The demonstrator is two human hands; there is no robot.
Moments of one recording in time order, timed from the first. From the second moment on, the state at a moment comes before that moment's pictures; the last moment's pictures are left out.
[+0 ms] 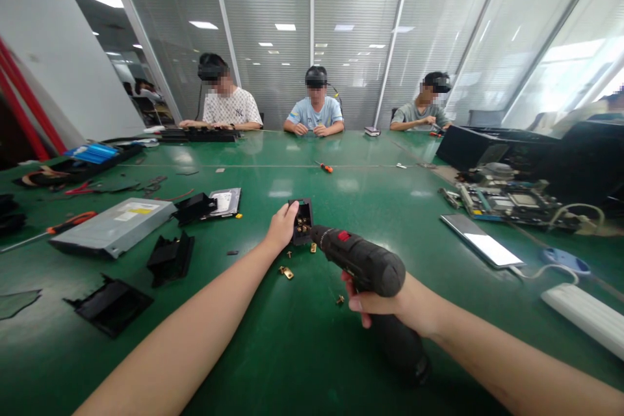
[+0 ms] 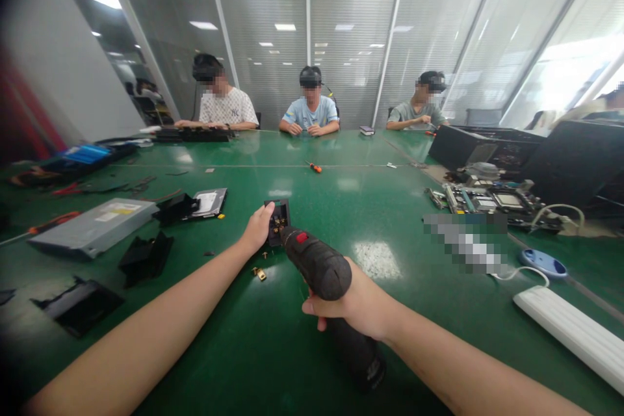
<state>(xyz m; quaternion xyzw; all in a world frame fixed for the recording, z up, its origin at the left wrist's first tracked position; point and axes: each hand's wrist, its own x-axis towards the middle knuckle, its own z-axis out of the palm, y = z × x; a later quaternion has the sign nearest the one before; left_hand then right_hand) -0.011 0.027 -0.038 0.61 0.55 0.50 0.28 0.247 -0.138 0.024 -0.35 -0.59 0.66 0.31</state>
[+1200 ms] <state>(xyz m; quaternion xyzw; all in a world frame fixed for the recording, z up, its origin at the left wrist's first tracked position) -0.019 0.036 -0.035 0.58 0.48 0.48 0.44 0.250 -0.141 0.031 -0.36 -0.60 0.65 0.29</state>
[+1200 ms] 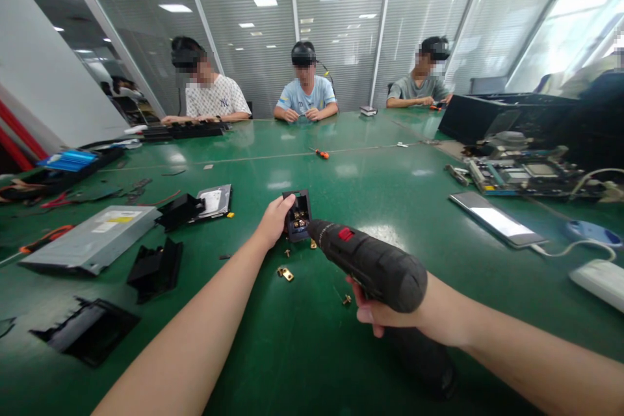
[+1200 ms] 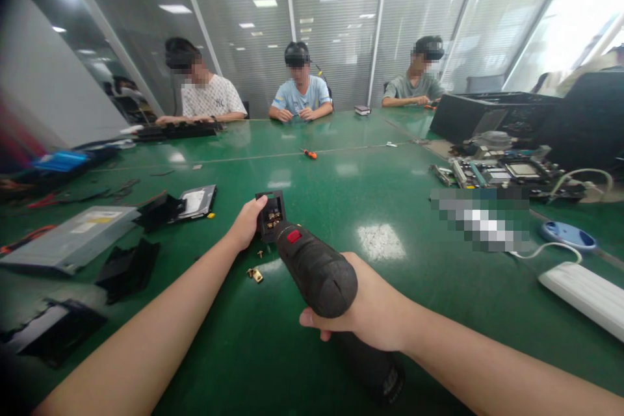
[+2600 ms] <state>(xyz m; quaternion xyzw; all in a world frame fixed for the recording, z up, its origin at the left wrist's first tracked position) -0.027 0.039 -0.034 0.57 0.50 0.43 0.48 0.263 -0.114 -0.007 -0.13 -0.43 0.86 0.24</state>
